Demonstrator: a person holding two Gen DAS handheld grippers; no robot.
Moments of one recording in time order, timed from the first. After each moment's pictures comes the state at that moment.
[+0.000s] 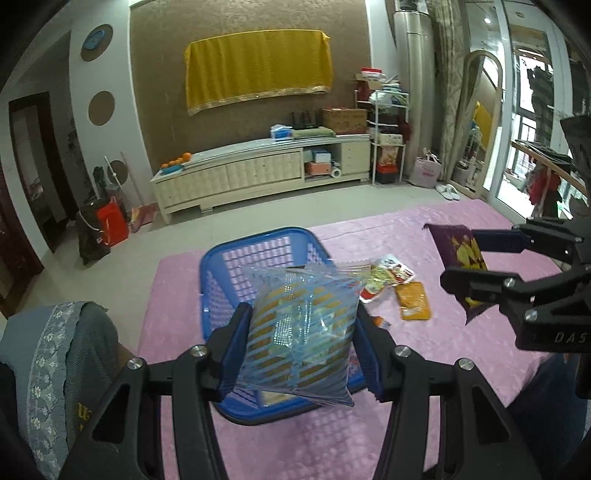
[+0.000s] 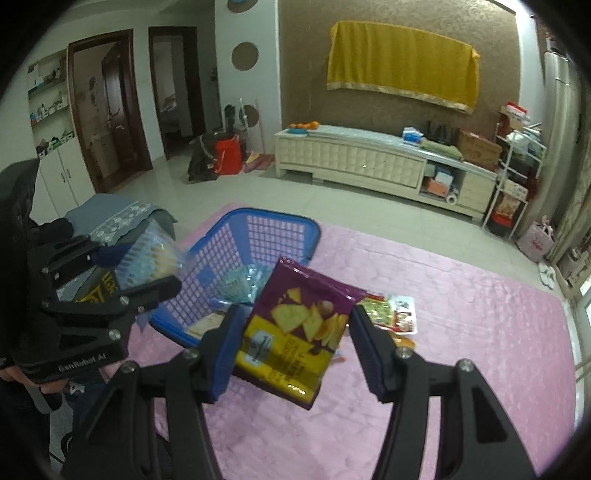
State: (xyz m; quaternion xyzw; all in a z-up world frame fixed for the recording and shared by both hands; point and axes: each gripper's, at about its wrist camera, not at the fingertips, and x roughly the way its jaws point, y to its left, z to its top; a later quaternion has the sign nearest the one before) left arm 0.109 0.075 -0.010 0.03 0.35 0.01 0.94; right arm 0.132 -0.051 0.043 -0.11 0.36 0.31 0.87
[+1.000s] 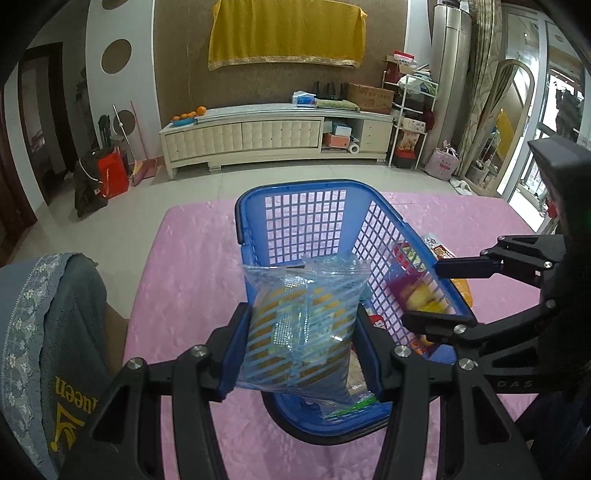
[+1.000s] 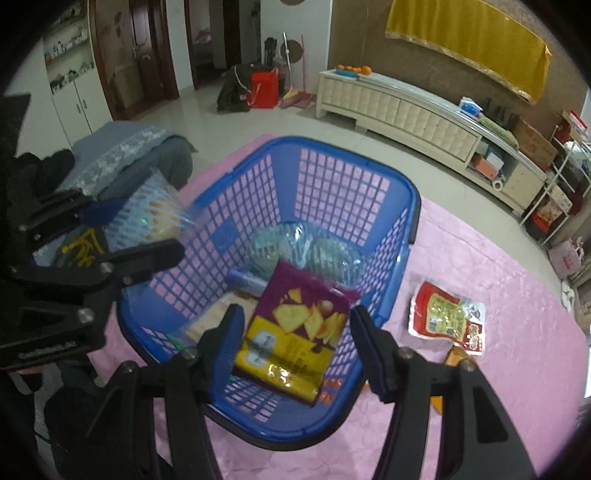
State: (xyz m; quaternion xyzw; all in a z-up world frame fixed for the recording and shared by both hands) left arm 0.129 0.145 -0.064 -0.03 0.40 0.02 0.92; right arm 0.159 0.053 -0.029 -0.20 0.44 0.34 0.81
